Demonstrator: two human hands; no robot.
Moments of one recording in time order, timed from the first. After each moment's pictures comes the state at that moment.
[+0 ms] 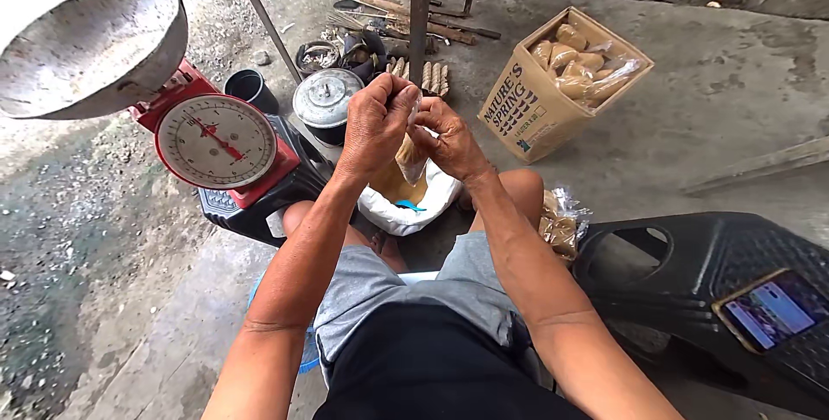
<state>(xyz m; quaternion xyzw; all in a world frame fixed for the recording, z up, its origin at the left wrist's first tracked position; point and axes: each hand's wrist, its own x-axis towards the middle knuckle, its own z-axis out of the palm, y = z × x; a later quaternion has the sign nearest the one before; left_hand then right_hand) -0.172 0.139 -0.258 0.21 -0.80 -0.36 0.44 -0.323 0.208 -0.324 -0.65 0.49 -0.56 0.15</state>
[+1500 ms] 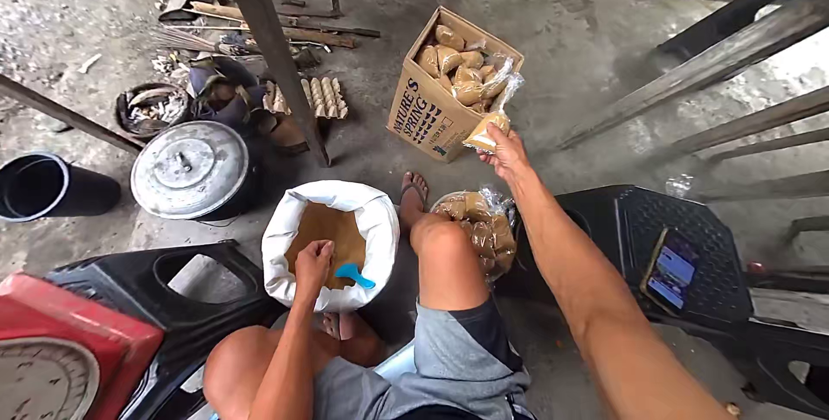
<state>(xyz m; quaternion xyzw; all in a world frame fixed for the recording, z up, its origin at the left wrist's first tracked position) -0.205 0.057 -0.579 0.48 -0.69 -0.54 0.06 -0.632 0.265 -0.462 0.05 0.74 -0.63 0.21</state>
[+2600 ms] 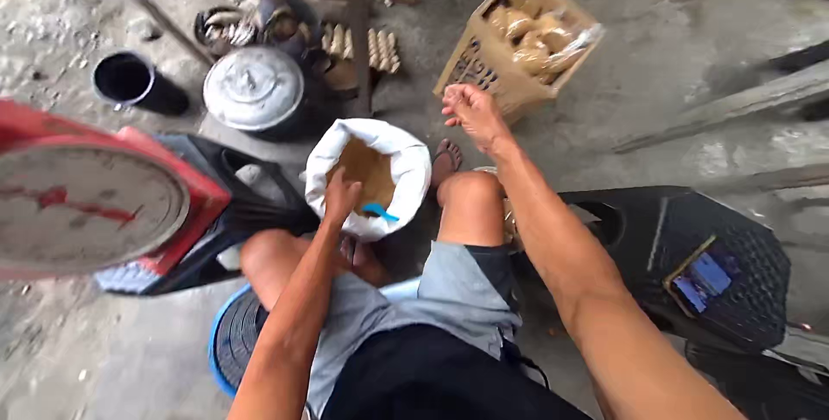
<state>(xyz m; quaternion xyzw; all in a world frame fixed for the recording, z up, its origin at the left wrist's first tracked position) -0.172 0.074 -0.555 0.48 -0.69 -0.53 0.12 -0.473 0.176 -0.400 -0.34 0.73 -0.49 0.32</state>
